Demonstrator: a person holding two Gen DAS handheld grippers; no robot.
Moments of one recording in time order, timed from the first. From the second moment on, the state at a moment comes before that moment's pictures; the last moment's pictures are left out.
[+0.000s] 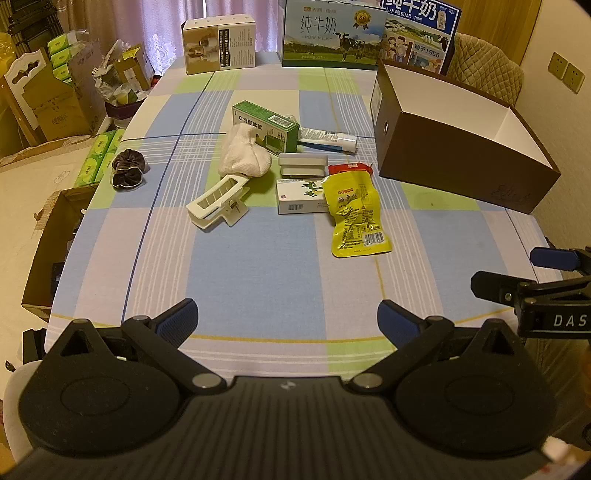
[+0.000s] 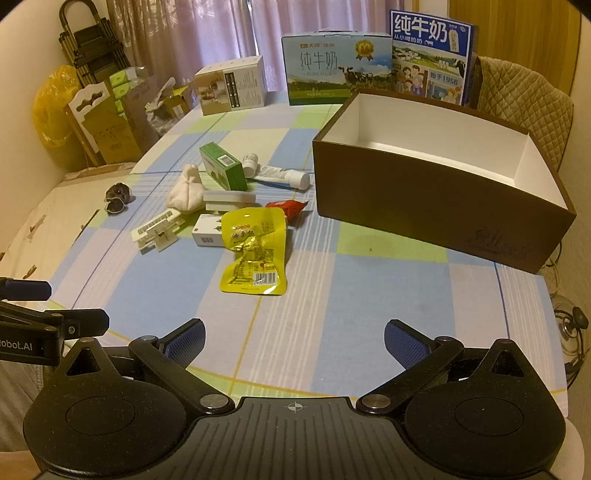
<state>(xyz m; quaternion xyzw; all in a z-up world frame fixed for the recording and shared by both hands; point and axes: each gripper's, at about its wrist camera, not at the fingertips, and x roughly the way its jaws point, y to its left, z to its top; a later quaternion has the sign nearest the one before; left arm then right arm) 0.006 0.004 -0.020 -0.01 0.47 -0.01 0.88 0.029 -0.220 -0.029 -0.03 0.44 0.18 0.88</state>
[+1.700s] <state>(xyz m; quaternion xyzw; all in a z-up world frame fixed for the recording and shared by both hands) 0.104 0.076 -0.083 -0.04 0.48 0.05 0.87 0.146 -0.132 -0.144 -0.05 0.39 0.22 0.89</state>
